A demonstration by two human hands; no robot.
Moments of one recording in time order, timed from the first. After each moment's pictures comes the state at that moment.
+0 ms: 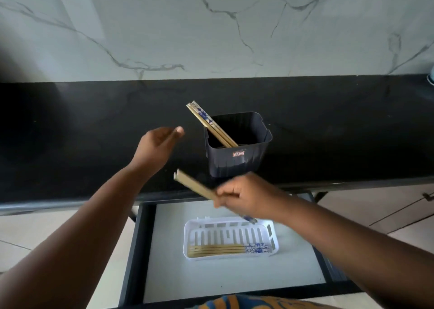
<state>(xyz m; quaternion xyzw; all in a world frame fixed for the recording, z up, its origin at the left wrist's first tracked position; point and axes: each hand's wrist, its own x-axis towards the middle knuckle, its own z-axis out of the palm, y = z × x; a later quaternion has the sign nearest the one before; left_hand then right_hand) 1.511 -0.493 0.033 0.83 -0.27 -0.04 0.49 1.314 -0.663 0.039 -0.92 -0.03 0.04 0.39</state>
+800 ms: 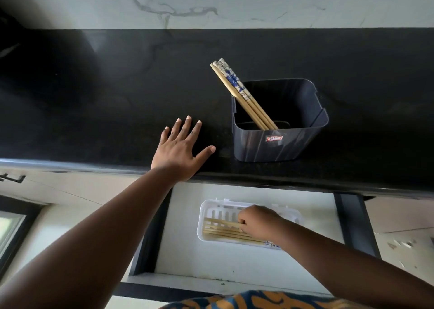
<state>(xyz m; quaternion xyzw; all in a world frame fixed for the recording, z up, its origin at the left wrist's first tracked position) 1.508 -0.491 -0.062 0.95 -0.29 -0.04 0.07 1.333 -0.667 -0.163 -0.92 0.03 0.32 0.20</state>
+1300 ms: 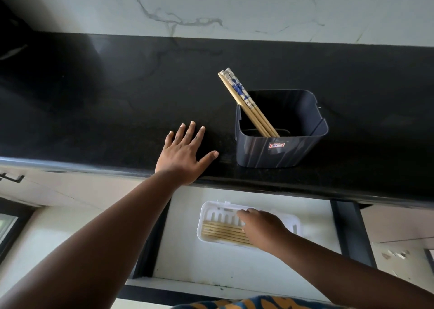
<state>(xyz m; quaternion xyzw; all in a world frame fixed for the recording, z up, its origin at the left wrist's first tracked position) 1.509 -0.490 -0.067 0.95 -0.30 -0.03 0.08 1.320 -0.659 -0.131 -0.96 0.02 0.23 0.13</state>
